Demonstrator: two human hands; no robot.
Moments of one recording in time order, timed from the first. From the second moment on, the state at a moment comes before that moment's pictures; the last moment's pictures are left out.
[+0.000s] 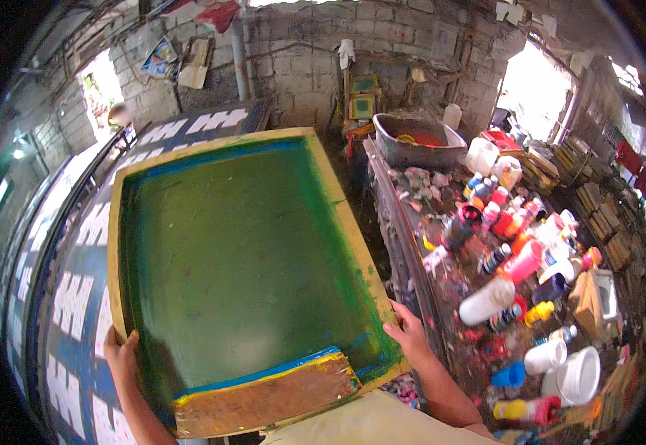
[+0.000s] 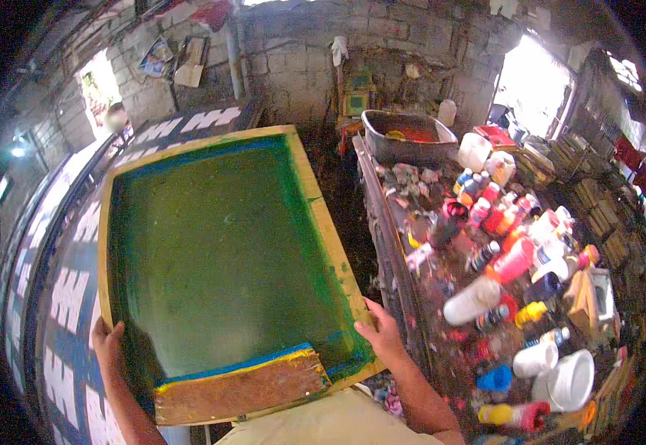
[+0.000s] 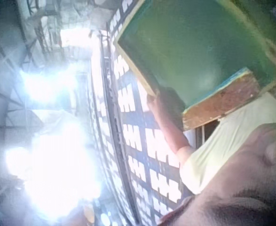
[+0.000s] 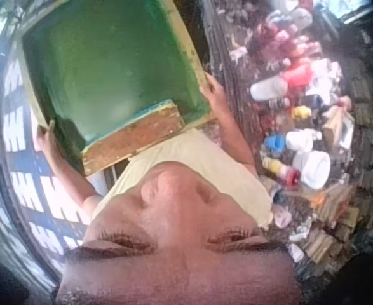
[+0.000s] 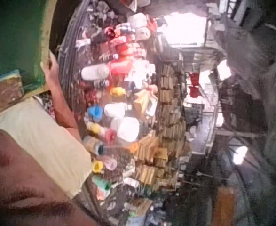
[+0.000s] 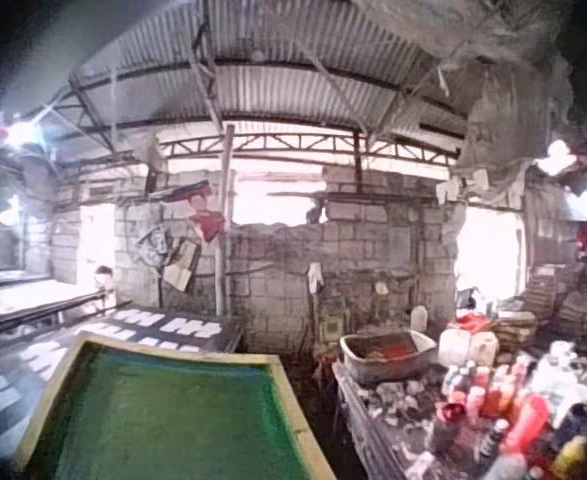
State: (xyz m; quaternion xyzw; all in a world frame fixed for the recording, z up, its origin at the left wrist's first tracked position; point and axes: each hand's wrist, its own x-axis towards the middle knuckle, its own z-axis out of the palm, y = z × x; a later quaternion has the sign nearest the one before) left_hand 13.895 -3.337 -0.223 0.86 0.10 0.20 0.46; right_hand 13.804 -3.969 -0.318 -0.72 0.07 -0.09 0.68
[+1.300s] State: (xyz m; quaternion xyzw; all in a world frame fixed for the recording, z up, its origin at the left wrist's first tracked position) left_hand 15.100 -3.767 -0.161 0.80 0.01 0.23 0.56; right_hand 14.868 -4.395 -0.226 -0.67 0.05 -0.28 0.68
